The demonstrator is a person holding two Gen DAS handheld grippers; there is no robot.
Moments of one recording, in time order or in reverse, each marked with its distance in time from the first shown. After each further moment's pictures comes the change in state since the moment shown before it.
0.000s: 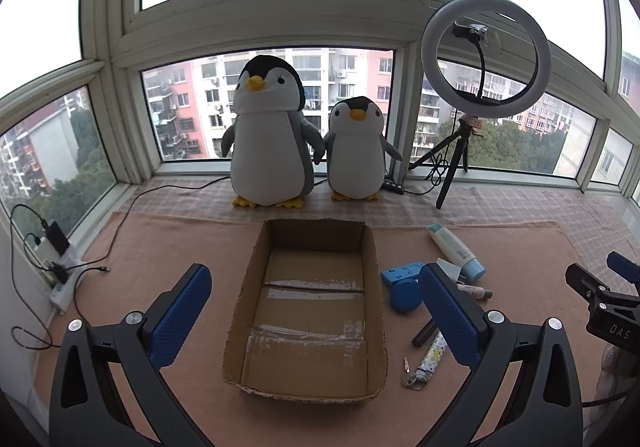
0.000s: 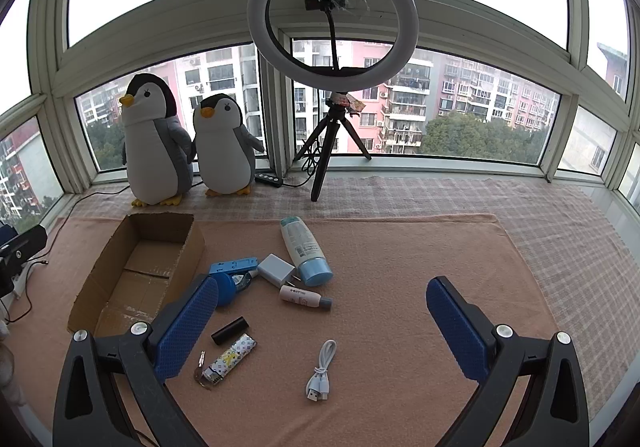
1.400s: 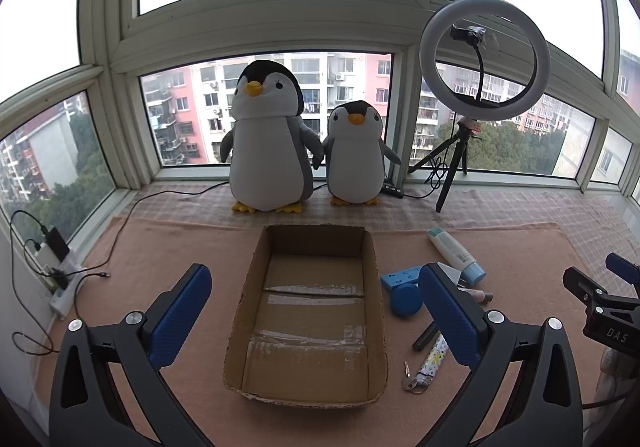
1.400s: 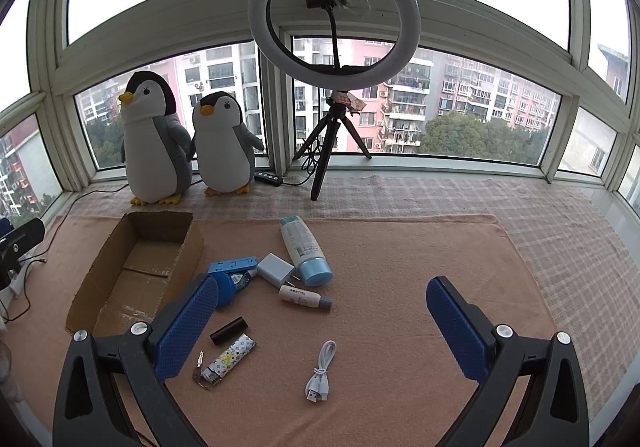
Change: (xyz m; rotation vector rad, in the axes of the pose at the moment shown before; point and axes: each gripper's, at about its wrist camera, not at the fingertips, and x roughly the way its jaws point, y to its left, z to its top) left arm 0.001 -0.002 0.002 0.006 -0.013 0.011; right arm 0.004 0.002 0.003 -0.006 0.007 -0.004
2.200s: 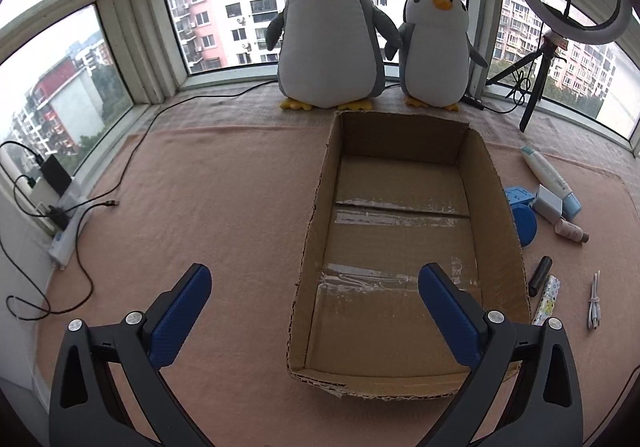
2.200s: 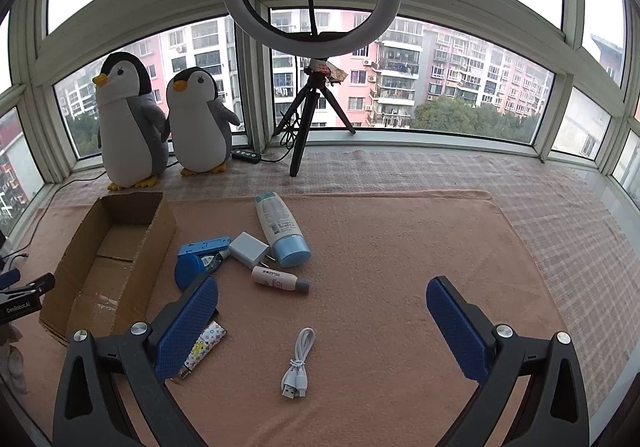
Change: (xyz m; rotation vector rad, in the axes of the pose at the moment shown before) left arm 0.101 0.067 -0.066 -0.026 0.288 0.137; right arm 0.031 -0.022 -0.020 0.023 0.058 -0.040
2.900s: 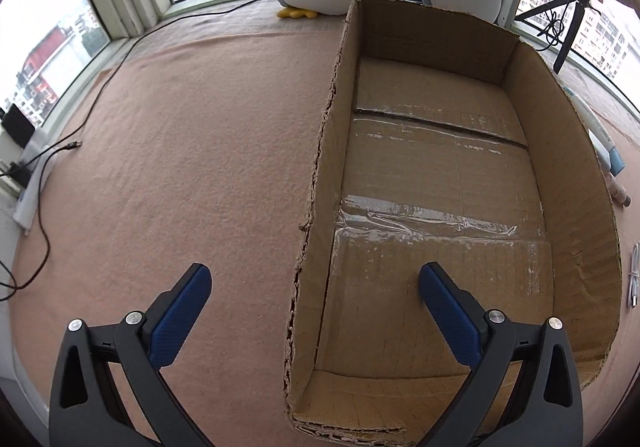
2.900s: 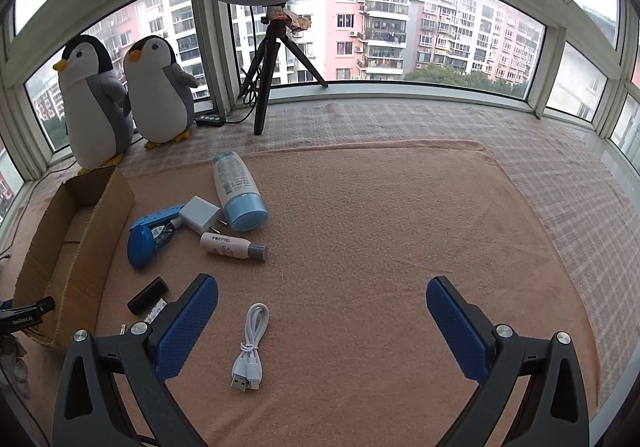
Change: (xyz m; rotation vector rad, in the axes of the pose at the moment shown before) left arm 0.066 0.002 -0.031 -0.010 0.198 -0.025; right arm 0.050 -0.040 -0.028 0.056 0.115 -0.017
